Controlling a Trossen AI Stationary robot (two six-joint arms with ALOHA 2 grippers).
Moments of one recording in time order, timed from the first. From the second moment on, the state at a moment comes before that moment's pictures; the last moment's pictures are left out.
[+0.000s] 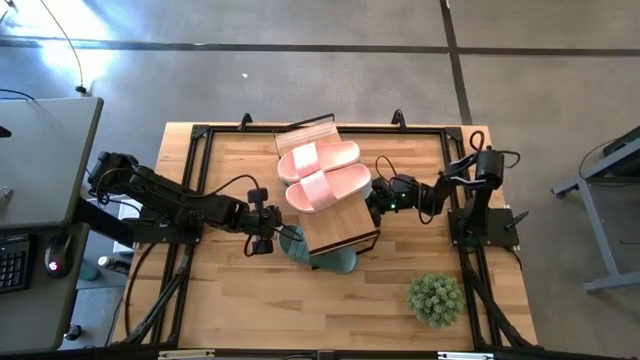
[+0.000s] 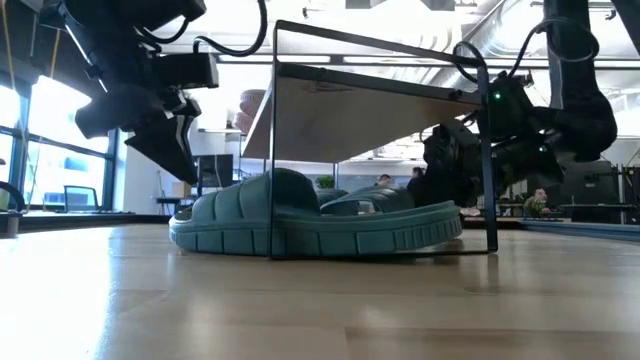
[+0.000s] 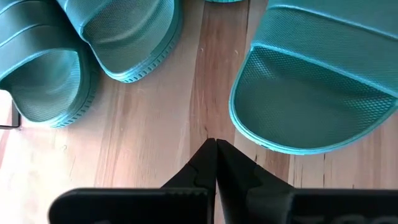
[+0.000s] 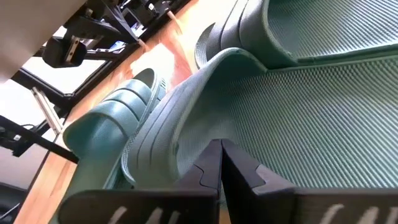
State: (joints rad) left arm -0.11 1.37 0.71 -0.47 -0.41 -0.20; right arm -0.28 1.86 0.27 1.21 -0.30 0.56
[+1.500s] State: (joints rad) left arm -0.11 1.37 0.71 -0.47 -0.33 -0.22; right arm -0.56 1.65 0.31 0.77 -0.67 0.64
